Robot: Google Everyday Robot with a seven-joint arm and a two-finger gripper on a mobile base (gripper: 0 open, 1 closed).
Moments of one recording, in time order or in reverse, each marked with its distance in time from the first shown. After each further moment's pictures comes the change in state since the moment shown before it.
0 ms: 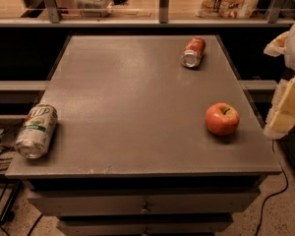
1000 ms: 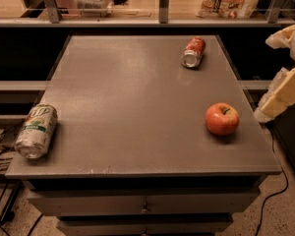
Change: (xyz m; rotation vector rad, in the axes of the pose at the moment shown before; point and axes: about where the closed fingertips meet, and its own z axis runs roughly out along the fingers) arm -0.010 -0.030 0.005 0.051 -0.247 0.074
